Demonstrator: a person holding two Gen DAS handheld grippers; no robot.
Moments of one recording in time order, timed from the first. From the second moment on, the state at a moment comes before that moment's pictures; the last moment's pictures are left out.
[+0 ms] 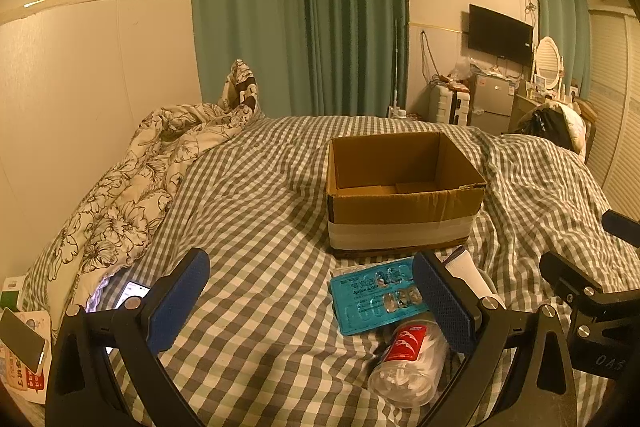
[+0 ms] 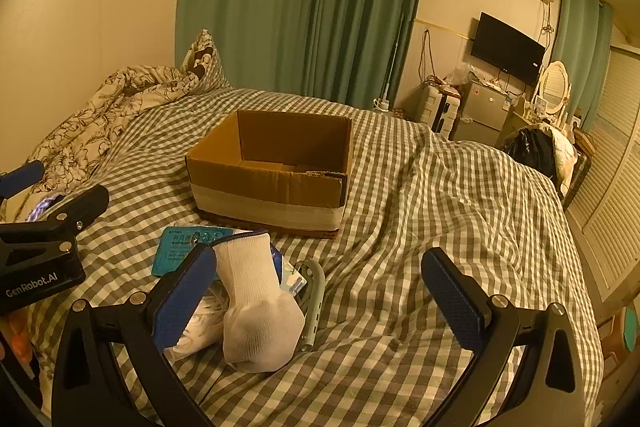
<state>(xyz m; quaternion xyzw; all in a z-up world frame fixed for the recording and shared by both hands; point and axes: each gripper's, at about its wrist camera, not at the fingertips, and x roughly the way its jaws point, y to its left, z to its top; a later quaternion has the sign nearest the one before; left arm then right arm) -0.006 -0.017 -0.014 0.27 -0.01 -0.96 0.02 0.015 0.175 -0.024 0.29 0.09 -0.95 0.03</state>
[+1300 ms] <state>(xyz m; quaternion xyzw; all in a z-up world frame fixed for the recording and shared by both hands) -0.034 -0.007 -0.080 0.37 -0.03 -0.93 0.01 -0.029 0.168 -0.124 0.44 0.06 -0.89 0.10</state>
